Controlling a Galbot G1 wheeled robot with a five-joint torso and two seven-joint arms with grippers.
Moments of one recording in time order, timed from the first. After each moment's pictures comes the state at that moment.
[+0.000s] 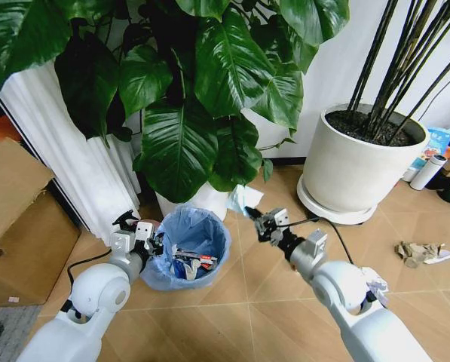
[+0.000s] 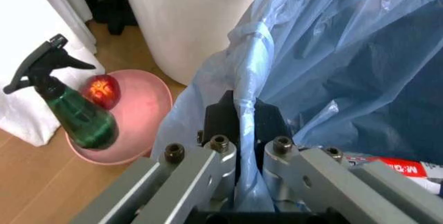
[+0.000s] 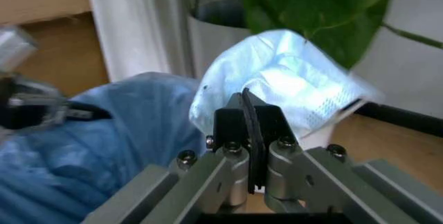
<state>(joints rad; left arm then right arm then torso) 1.20 -1.02 -0.33 -2.06 -0.63 0.74 -0.25 -1.22 1.13 0.25 2.05 0.37 -0.27 -0.24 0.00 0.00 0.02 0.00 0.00</state>
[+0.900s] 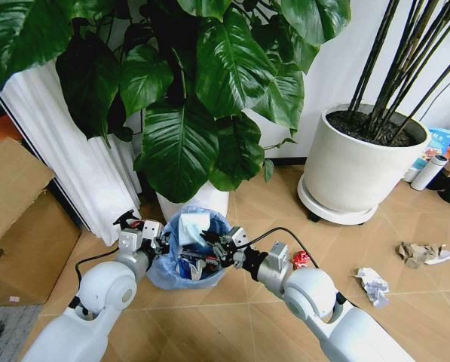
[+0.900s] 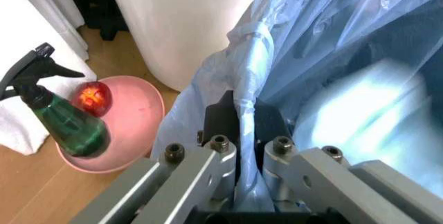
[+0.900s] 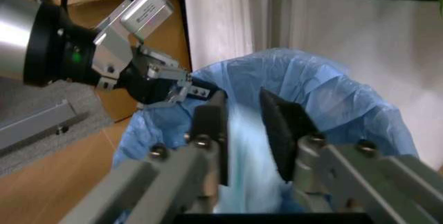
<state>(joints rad) 1.17 -1.03 -0.30 -2.05 -0.63 0.74 -0.25 -1.10 1.10 0.02 2.02 0.40 -0.33 -0.28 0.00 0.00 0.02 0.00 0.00</state>
